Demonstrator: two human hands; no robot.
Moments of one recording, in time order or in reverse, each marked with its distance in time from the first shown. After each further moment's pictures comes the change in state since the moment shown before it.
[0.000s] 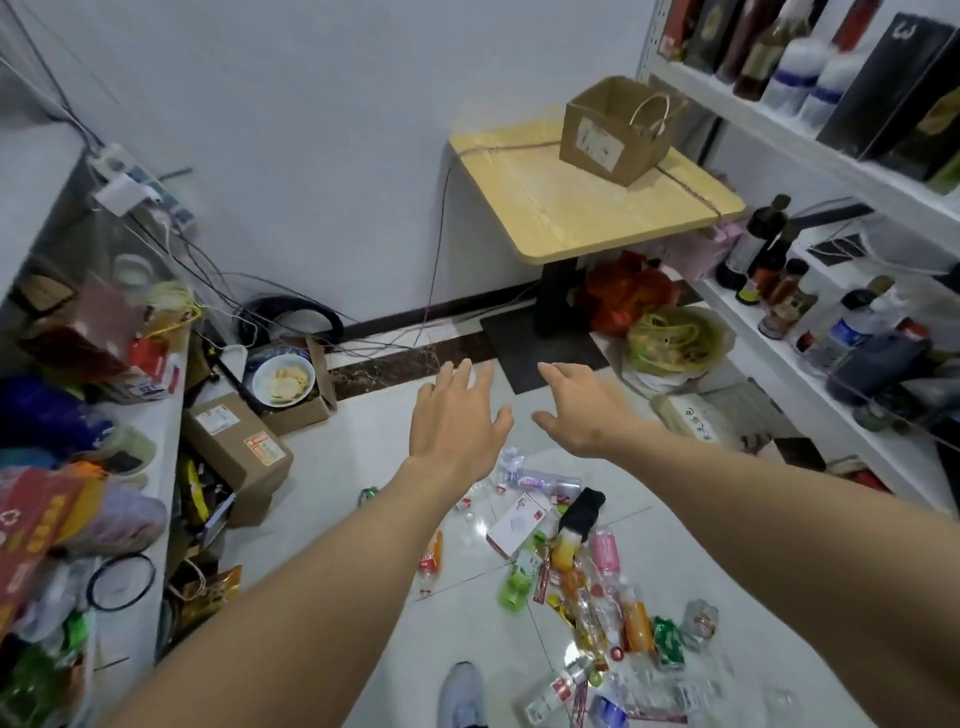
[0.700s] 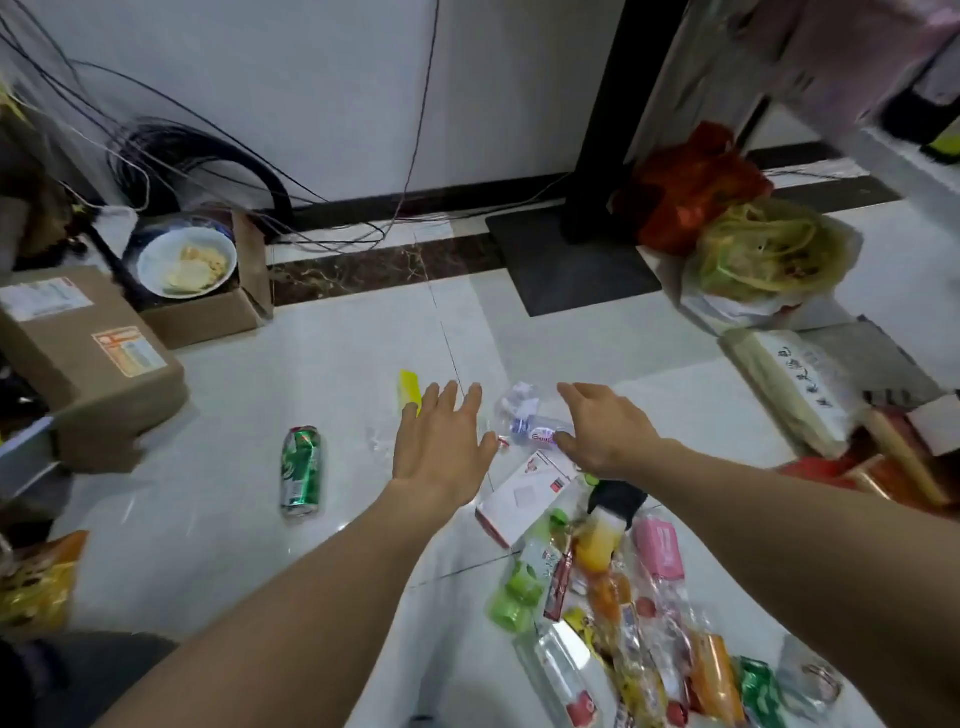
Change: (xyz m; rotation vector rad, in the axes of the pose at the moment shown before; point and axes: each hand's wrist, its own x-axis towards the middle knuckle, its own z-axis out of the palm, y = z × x) left_hand 0.083 -0.096 0.457 0.065 -0.171 -0.043; right_hand 0.173 0.124 0.424 -0.076 -0.170 -0.015
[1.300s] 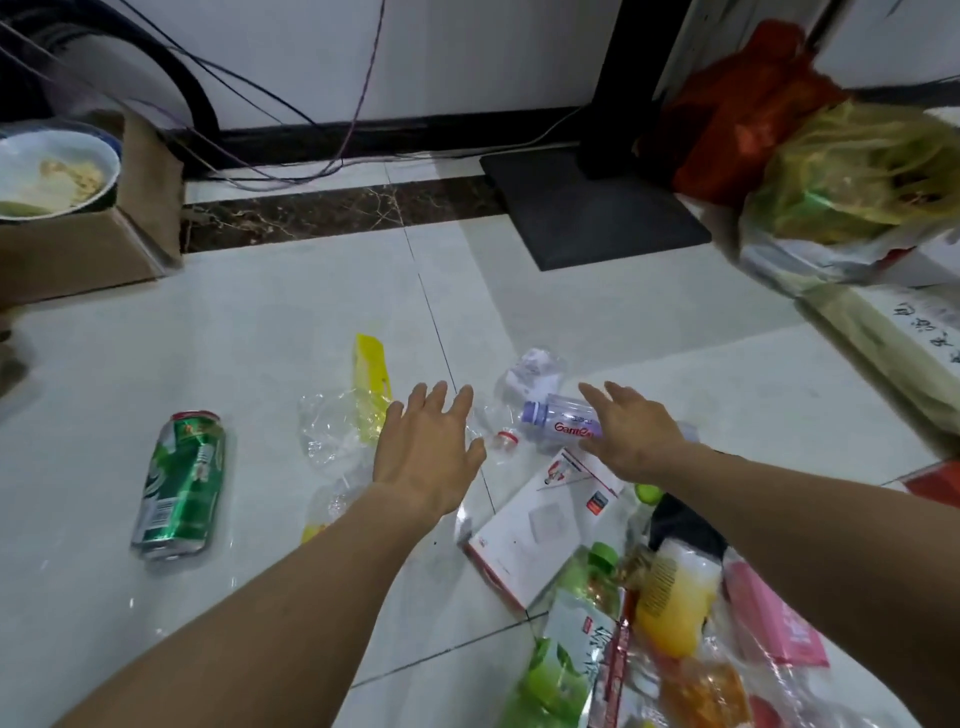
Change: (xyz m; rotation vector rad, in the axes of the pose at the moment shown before) left_hand 0.135 -0.035 0.250 0.028 0.050 0.032; right_hand 0.176 0.087 0.227 -0.075 -0.033 0.102
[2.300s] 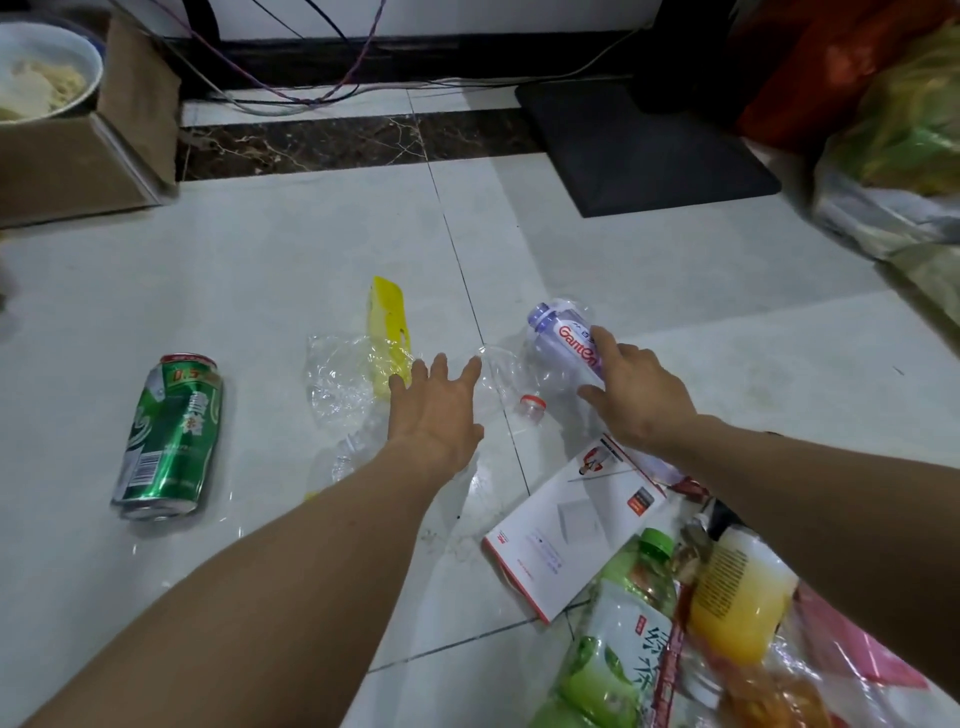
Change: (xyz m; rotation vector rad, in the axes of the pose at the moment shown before) left_hand 0.036 -0.029 0.070 0.035 -0.160 -0.120; right_hand 0.043 -0.036 0.040 0.179 0.203 -0.026
